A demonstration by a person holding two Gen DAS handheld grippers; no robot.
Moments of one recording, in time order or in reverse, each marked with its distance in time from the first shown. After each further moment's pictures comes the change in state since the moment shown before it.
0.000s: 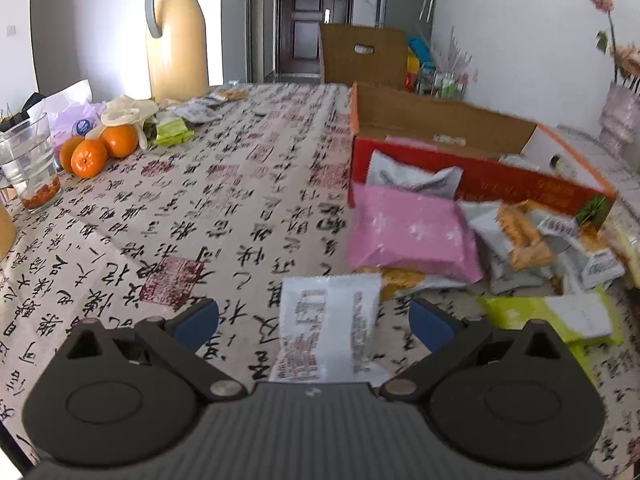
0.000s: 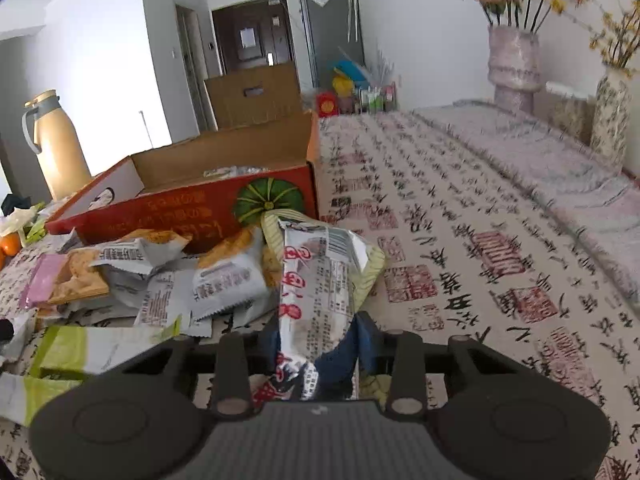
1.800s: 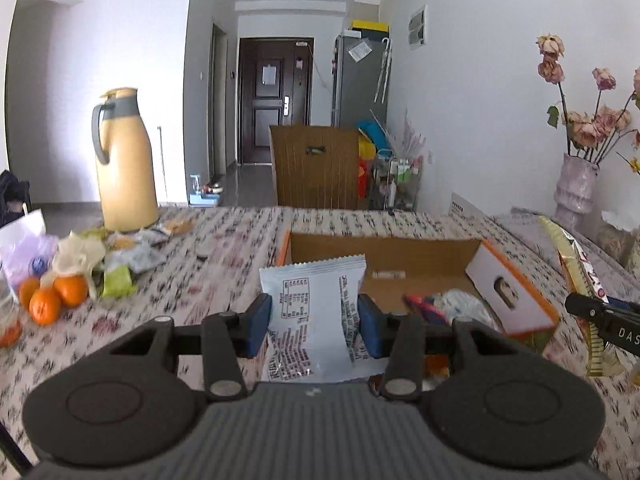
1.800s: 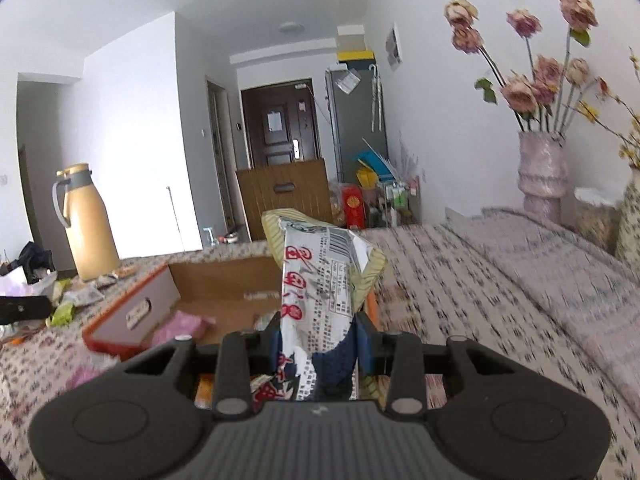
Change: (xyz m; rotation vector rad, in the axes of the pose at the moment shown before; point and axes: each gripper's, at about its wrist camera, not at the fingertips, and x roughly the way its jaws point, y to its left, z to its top) left arm -0.028 -0.052 0.100 0.051 -0.294 -0.110; right arm -0.004 0.040 0.083 -0.046 -0.282 0.076
